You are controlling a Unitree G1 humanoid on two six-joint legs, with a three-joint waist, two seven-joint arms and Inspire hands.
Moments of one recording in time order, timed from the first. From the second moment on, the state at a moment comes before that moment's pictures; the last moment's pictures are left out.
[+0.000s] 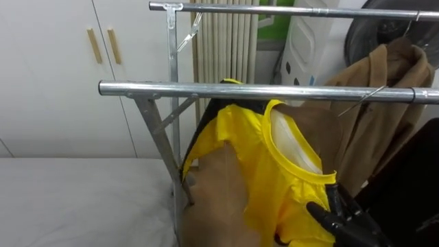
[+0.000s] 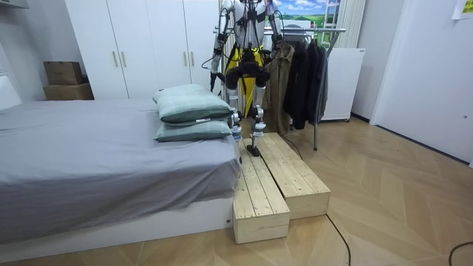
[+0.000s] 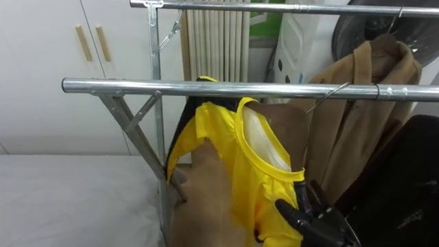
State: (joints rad) left arm 0.22 0.23 0.01 0.77 0.07 -0.03 -0.05; right arm 0.08 -0.32 -0.02 0.50 1.01 -0.03 0.29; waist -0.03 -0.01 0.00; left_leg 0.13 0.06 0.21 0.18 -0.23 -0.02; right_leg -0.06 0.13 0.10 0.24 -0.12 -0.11
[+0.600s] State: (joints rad) left arm 0.23 0.23 -0.01 0.82 0.07 -0.10 -0.06; right arm 0.10 -0.28 0.02 0.89 0.77 -0.08 0.31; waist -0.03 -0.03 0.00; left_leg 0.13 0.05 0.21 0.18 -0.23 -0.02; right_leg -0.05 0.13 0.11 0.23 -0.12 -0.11
